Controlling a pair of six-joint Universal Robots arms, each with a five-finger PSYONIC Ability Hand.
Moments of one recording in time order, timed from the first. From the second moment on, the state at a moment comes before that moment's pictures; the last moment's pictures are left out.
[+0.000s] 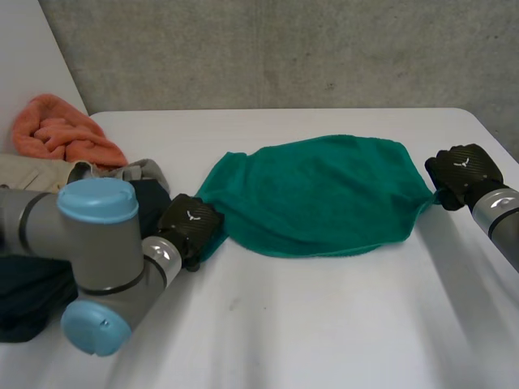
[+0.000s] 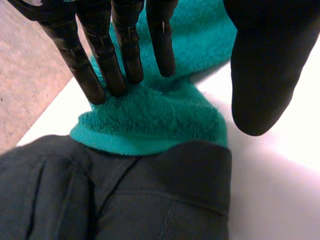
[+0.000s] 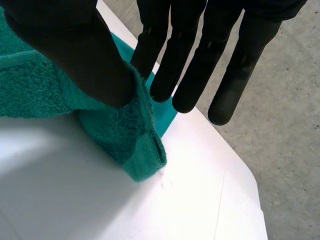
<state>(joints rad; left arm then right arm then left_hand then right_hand) 4.20 -2.13 -1.54 3.28 -1.54 3.71 1.58 -1.07 1.56 -0.30 1.24 2.54 0.52 0.53 0.53 0.52 0.34 1.13 1.18 1.19 1.20 1.00</state>
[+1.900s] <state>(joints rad) 4.30 -1.87 -1.63 2.82 -1.44 3.40 1.49 -1.09 1.44 0.21 1.32 2.30 0.52 0.52 0.53 0.51 0.34 1.13 1.18 1.19 1.20 1.00</state>
